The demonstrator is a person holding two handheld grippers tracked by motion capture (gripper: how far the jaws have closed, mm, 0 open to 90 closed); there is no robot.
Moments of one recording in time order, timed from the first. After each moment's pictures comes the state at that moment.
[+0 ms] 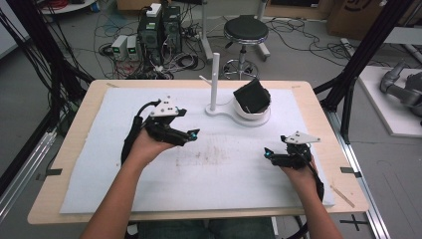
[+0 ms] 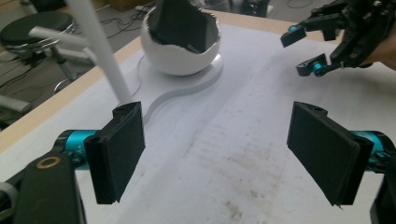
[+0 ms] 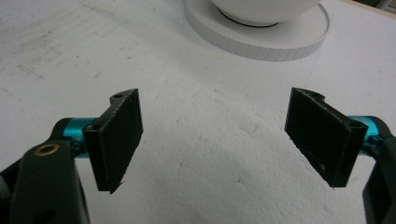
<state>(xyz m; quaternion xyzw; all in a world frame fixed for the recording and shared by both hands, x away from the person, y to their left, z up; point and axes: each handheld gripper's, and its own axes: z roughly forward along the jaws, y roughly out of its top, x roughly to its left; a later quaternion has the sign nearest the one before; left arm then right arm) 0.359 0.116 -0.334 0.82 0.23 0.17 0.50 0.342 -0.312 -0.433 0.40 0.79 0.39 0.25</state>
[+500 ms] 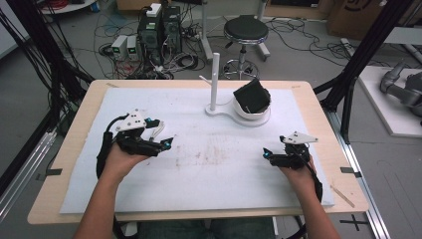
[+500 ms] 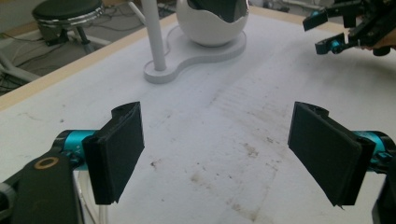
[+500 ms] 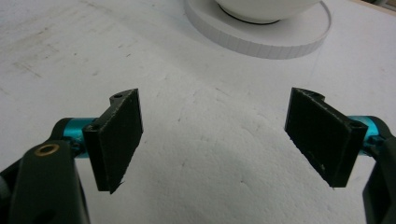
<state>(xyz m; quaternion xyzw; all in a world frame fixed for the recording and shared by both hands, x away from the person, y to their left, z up) 0.338 0.180 -0.362 0.79 0.27 0.18 0.52 0.342 -0.308 -0.434 0.40 0.80 0.38 0.25</state>
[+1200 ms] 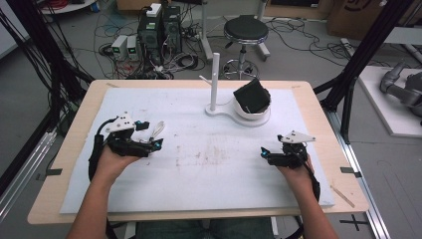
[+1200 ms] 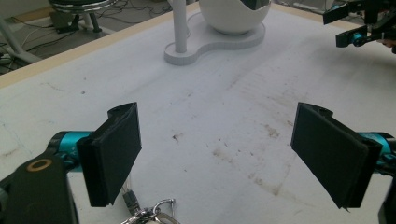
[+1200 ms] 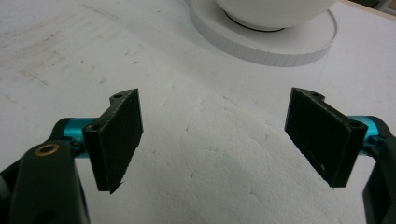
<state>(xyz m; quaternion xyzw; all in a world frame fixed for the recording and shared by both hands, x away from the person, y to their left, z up) 0.343 0.206 -0.381 0.78 0.31 0.17 0.51 0.344 -0.301 -0.432 0.40 0.79 0.38 0.26</state>
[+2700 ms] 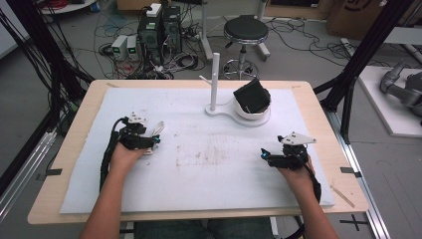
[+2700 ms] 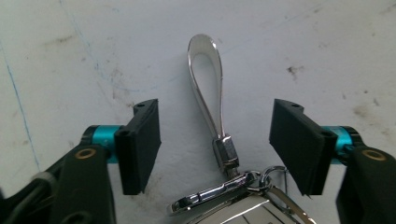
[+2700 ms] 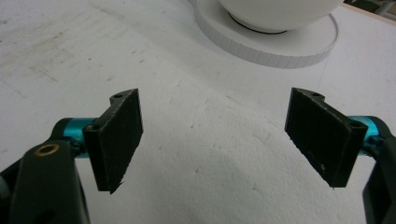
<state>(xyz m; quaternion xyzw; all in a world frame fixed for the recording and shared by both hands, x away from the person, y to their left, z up) 0.396 0.206 -0.437 0.79 0.46 0.20 0.35 0.338 -0.301 -0.430 0.39 0.80 0.38 0.26</state>
